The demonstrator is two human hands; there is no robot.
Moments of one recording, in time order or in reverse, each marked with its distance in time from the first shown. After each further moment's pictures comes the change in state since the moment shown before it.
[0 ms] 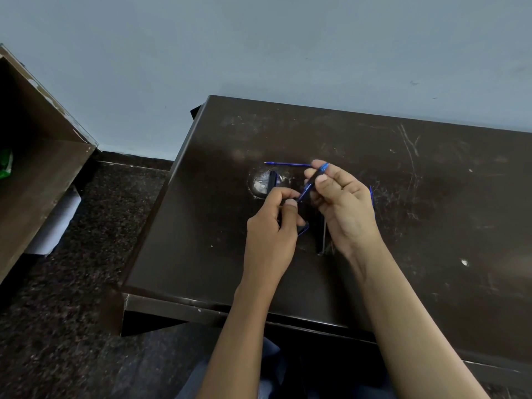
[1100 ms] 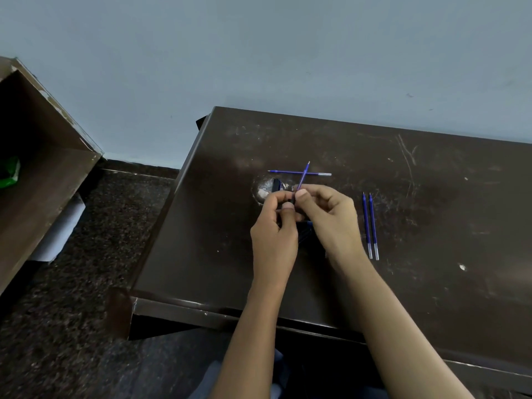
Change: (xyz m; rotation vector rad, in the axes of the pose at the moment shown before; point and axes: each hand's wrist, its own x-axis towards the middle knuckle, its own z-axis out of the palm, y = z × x) left_hand 0.000 0.003 0.005 -0.195 0.130 -0.103; right_hand -0.016 0.007 0.017 -0.509 0.069 -0.106
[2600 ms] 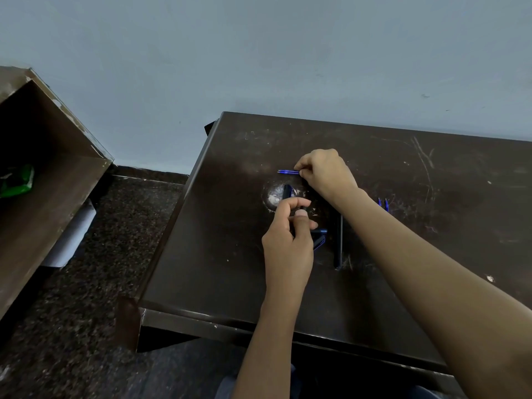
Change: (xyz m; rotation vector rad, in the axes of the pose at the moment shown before) left_hand 0.004 -0.004 0.000 0.077 -0.035 -0.017; right_hand 0.127 0.009 0.019 -0.994 -0.224 -0.278
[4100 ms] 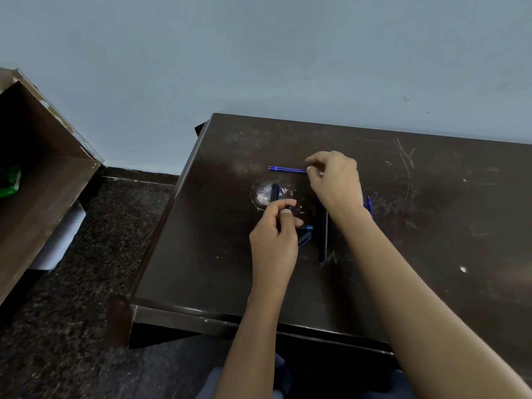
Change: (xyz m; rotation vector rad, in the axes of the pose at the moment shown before) left_hand -0.003 0.003 0.000 -0.017 0.011 -0.023; right_hand -0.051 -0.005 -0.025 0.195 0.293 0.170
